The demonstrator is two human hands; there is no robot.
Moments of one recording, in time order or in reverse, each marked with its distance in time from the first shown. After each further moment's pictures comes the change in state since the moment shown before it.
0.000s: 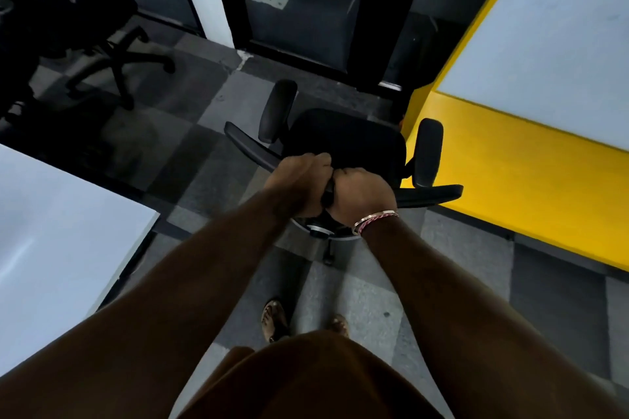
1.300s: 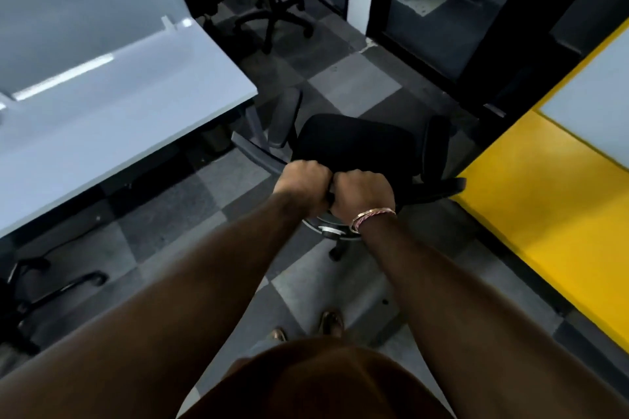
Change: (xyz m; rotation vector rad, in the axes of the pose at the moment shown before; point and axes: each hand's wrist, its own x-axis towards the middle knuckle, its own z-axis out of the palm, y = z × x) left_hand -0.216 0.210 0.065 0.033 -0.093 -0.690; right_hand -0.239 -0.035 -0.026 -0.080 -0.082 -0.462
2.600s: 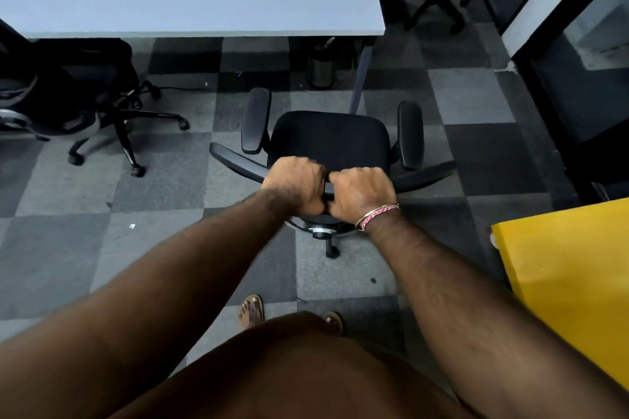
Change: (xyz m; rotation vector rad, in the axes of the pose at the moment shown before) left_hand -0.260 0.116 0.066 -0.188 0.008 -0.535; right_hand -0.198 -0.041 0.005 -0.074 0.066 -0.743
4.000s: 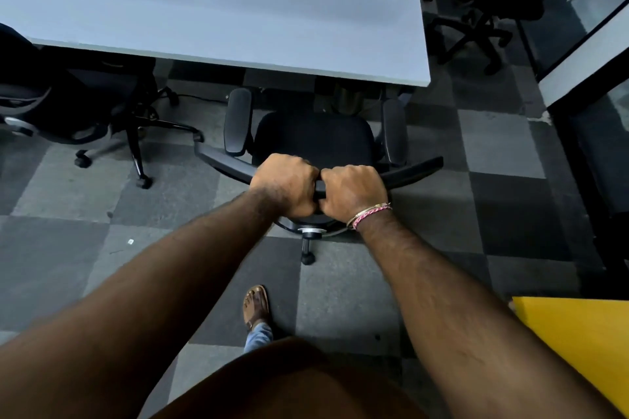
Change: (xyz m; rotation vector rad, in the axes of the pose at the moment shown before) left_hand 0.133 -0.169 -0.014 0.010 0.010 -0.084; right_hand 0.231 -0.008 0.005 -0.018 0.081 -0.136
